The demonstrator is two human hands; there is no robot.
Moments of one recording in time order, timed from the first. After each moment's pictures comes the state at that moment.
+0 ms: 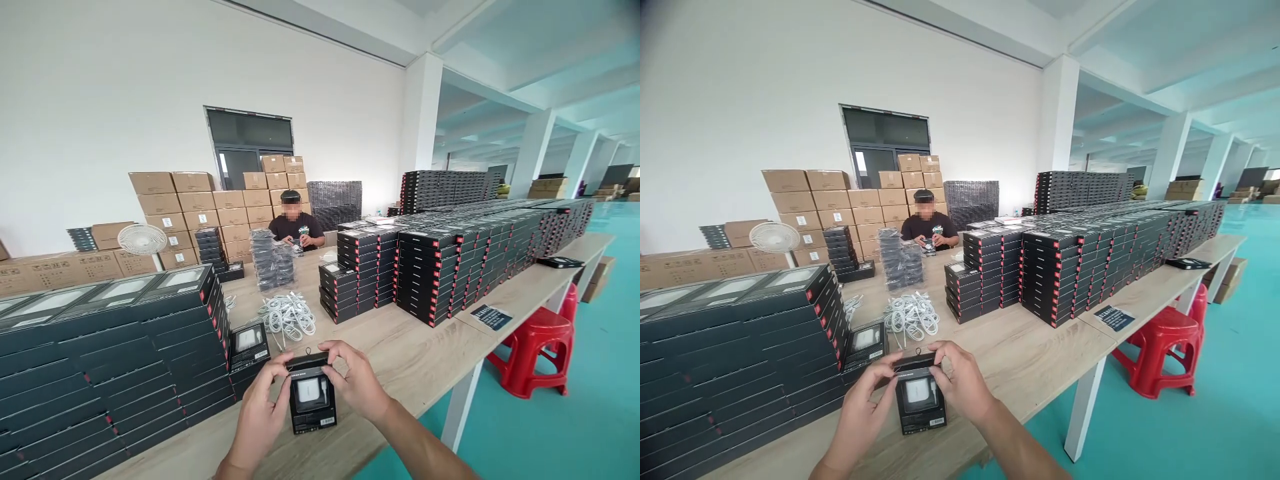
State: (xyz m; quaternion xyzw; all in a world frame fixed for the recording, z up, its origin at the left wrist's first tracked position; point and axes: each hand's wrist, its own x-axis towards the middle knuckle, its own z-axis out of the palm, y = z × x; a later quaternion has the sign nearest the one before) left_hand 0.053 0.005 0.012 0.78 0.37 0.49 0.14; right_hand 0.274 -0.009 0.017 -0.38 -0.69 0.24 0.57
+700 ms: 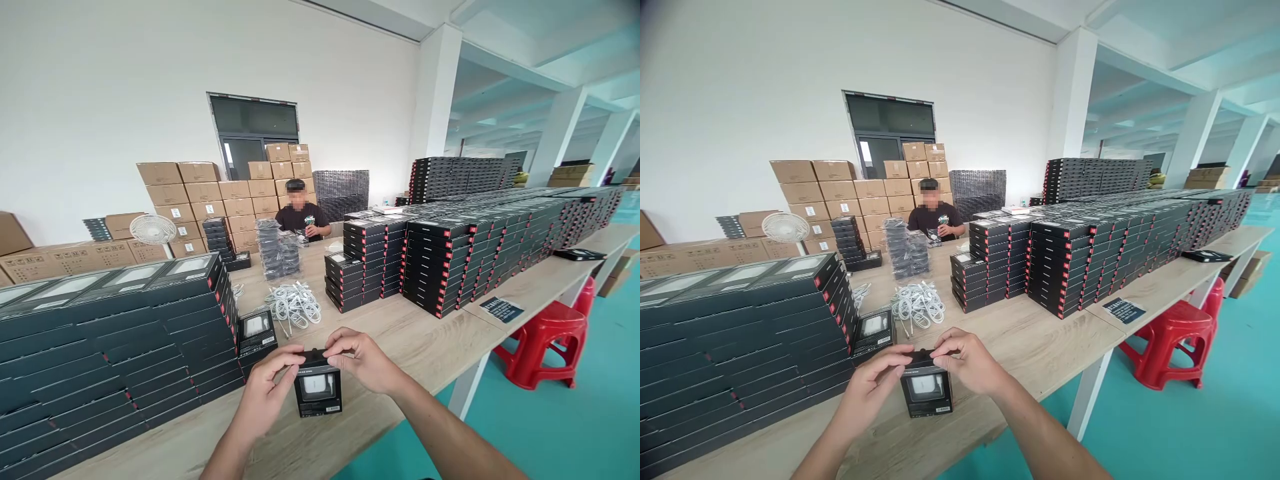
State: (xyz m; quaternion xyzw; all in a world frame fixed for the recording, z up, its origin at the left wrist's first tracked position) left_hand 0.046 0.001 0.037 0.80 0.37 0.42 0.23; right_hand 0.286 -0.010 0.040 -0.35 -0.69 0.39 0.50
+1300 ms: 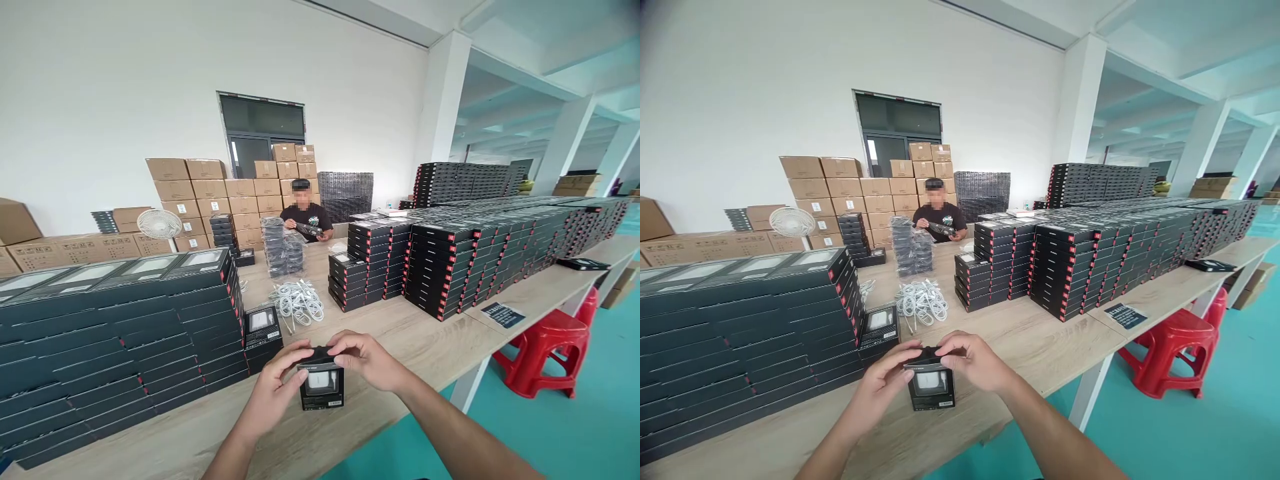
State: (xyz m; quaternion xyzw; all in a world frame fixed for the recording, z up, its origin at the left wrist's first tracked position) left_hand 0.047 -0.006 0.025 0.77 0.35 0.43 0.32; right_hand 0.288 -0.013 0.033 -0.31 -0.69 0.43 0.49
